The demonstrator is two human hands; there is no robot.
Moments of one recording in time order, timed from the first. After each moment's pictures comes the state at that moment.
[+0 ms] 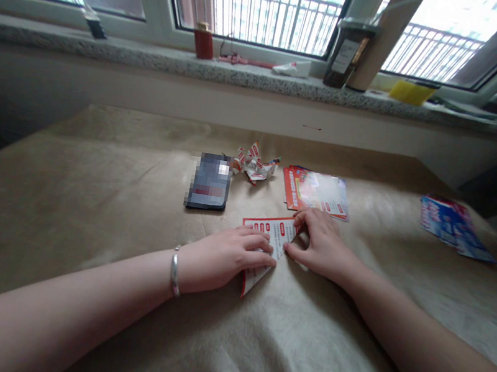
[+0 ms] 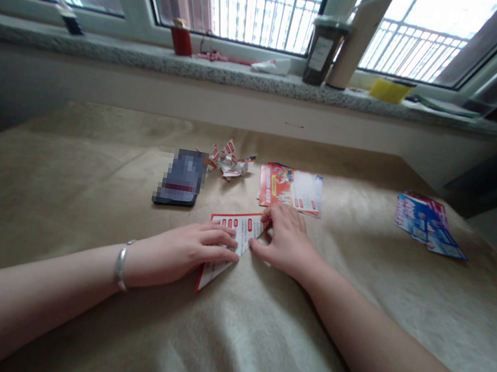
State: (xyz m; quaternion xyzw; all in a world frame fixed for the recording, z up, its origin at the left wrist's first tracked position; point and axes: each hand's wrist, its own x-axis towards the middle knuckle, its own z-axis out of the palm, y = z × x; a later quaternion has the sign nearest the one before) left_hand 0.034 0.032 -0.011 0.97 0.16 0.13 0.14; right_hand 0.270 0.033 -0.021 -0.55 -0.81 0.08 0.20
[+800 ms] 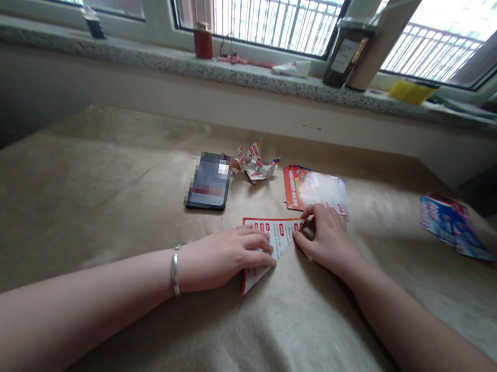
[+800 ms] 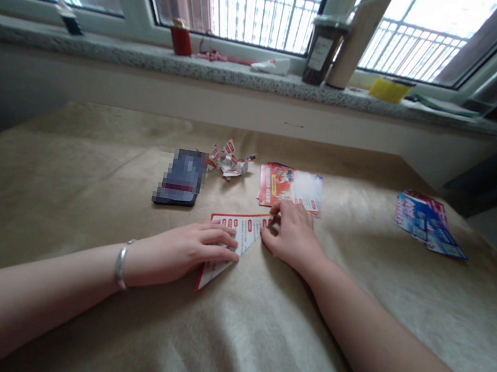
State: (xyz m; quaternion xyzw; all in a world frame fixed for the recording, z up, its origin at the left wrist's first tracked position) left_hand 0.033 0.031 -0.012 0.97 0.16 0.14 0.15; right_hand 0.278 0.041 -0.025 -0.59 -0.78 0.04 0.21
